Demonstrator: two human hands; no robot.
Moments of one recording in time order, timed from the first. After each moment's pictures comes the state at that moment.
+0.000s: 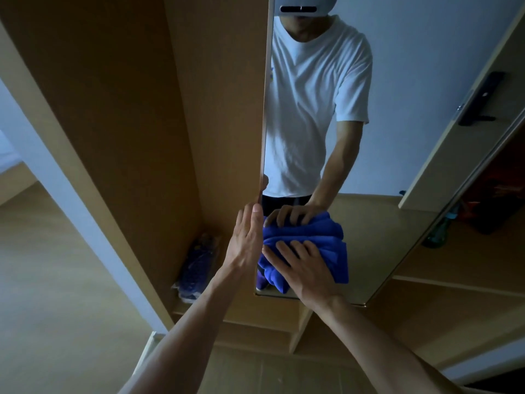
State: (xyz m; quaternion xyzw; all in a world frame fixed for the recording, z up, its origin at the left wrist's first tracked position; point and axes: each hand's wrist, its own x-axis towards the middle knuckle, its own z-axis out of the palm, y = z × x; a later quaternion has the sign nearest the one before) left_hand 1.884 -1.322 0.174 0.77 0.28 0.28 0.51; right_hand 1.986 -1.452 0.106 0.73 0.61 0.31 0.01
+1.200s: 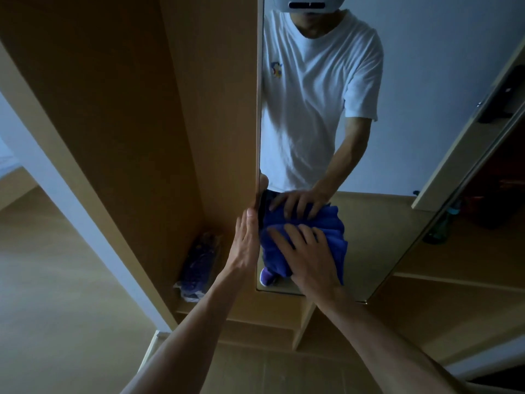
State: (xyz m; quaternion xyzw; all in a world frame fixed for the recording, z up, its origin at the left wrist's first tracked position) left_hand 1.887 -1.324 0.162 0.73 0.29 0.26 0.57; right_hand 1.986 -1.449 0.133 0.79 0.55 0.24 -0.06
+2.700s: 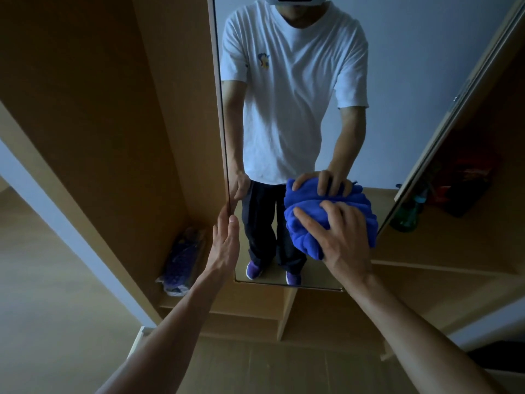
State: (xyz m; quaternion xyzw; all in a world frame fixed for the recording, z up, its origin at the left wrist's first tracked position) left_hand 1.894 -1.341 0.124 0.73 0.34 0.25 0.54; right_hand 2.046 -1.536 0.160 0.79 0.50 0.36 -0.08
